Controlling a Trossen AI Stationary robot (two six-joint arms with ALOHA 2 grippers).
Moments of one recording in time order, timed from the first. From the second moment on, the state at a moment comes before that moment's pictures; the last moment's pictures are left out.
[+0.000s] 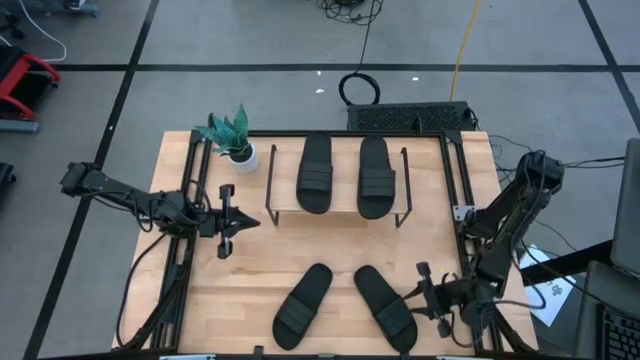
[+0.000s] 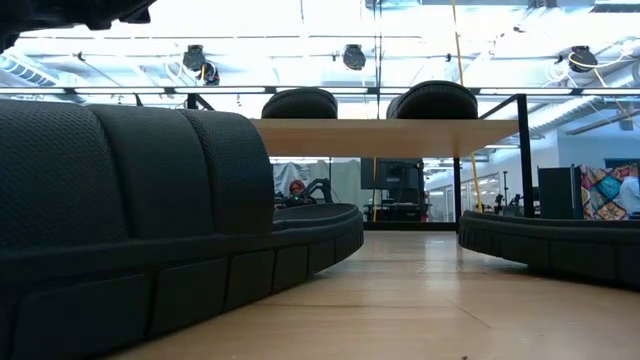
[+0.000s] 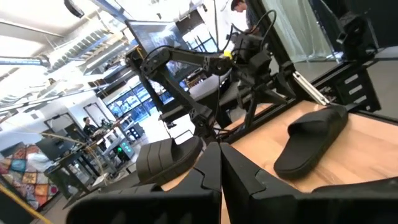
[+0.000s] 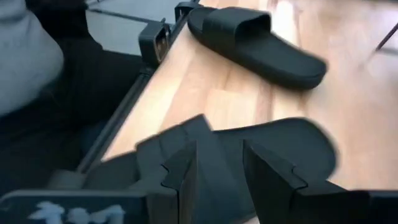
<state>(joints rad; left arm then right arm) -0.31 0.58 0.27 0.42 -0.16 0.56 1.09 1.31 0.67 -0.02 0.68 0.54</state>
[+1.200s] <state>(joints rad) -0.31 0.58 0.27 0.43 -0.15 0.56 1.17 1.56 0.89 -0.31 0.60 0.91</state>
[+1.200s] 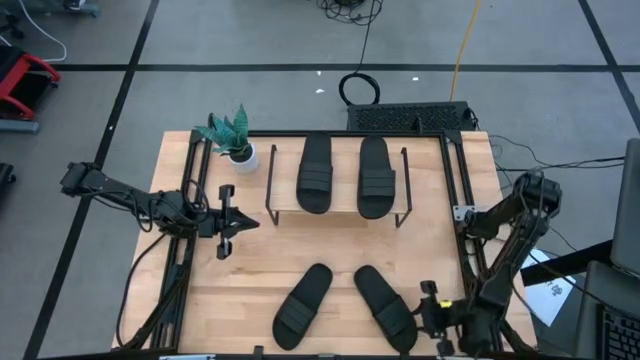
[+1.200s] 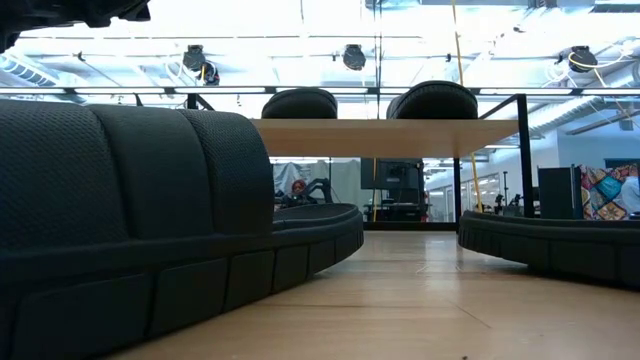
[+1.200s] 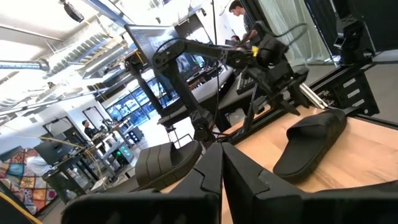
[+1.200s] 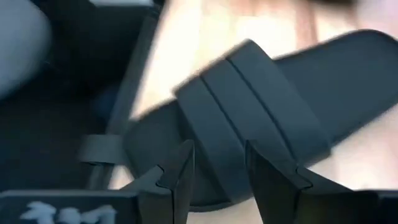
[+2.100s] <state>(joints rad) -0.31 0.58 0.27 0.43 -0.15 0.52 1.17 1.94 1.30 -0.80 0.74 0.98</state>
